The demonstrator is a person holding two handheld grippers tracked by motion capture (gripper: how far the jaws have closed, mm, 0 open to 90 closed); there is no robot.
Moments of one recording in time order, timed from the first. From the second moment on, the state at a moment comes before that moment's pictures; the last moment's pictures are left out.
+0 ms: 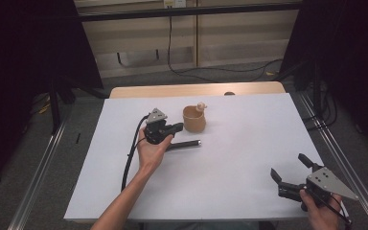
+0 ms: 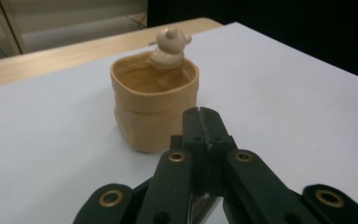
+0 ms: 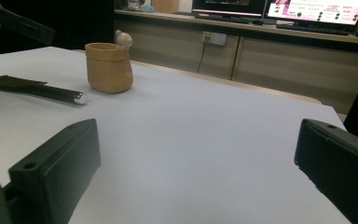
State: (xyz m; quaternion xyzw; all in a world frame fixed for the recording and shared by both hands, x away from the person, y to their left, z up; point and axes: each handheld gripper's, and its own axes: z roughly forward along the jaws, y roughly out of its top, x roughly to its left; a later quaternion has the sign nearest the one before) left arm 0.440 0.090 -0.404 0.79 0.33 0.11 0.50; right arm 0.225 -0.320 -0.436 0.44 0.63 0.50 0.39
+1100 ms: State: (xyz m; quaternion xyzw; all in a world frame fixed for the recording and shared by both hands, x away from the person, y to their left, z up) left arm 0.463 0.057 -0.427 0.84 0.38 0.05 0.38; right arm 0.225 -0.320 -0.436 0.44 0.64 0.50 0.39
